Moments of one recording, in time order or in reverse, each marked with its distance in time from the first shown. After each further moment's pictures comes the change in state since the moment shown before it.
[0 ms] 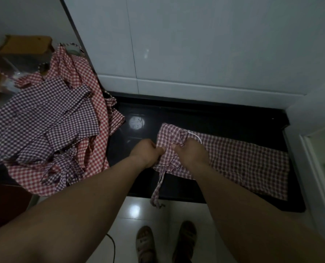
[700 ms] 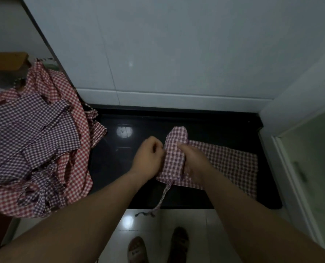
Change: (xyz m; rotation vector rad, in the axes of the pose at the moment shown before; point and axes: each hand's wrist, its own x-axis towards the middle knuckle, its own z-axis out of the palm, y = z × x) left_hand -0.024 0.053 0.030 -0.355 0.089 0.291; right_hand -0.014 0.024 -0.061 1.192 -0.335 0.301
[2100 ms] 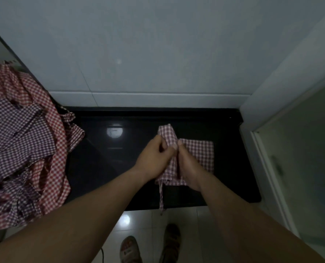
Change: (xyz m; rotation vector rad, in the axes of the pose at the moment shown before) left_hand -0.002 0.052 0.056 0.003 -0.171 0.027; right_hand -0.002 0.008 -0.060 -0.044 -0.179 0.028
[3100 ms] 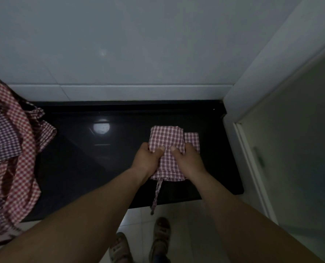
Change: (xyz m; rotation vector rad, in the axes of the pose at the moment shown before) left_hand 0.024 -0.025 0.072 -0.368 0.060 -0.331; right_hand 0.000 0.011 -0.070 -0.594 0.492 -0.162
